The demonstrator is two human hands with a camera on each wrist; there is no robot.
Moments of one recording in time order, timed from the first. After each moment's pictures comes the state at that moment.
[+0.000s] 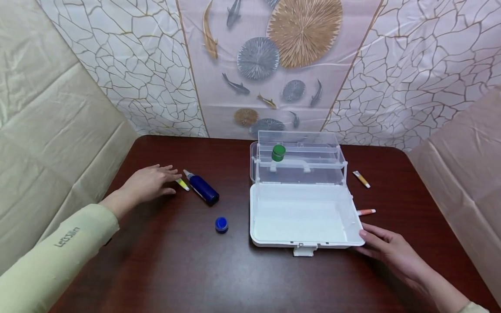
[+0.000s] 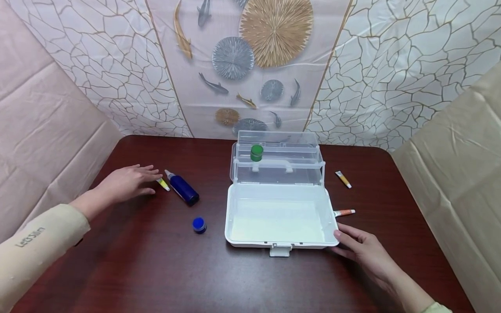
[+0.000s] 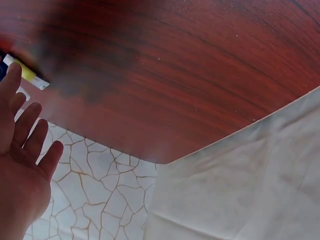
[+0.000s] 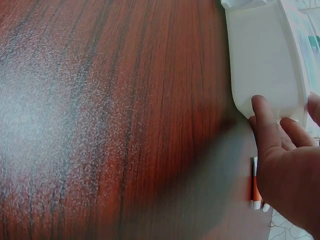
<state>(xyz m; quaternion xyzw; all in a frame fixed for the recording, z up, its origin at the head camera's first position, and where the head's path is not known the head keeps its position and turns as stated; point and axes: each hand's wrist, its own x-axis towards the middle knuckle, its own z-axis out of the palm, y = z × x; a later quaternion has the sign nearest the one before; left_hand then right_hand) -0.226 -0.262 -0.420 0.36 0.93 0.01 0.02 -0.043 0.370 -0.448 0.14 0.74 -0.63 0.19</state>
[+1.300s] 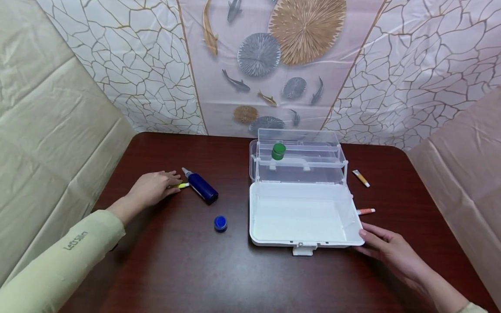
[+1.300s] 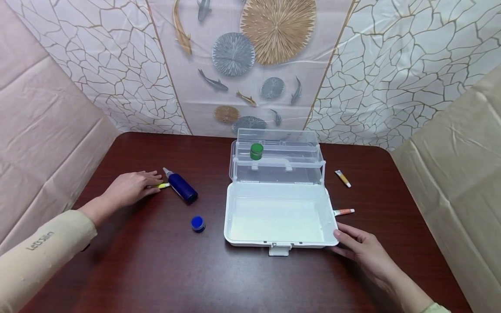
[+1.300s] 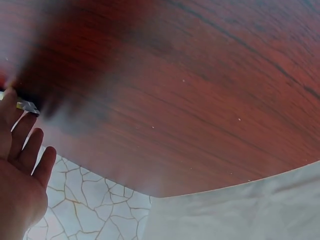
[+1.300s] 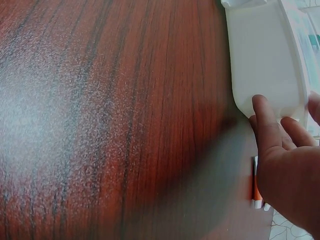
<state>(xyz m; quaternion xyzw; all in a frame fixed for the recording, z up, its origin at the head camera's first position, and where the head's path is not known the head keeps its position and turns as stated) -0.221 -0.252 -0.451 0.31 0.95 0.05 -0.02 -0.044 0.370 -0.449 0.14 0.74 -0.63 0.18</state>
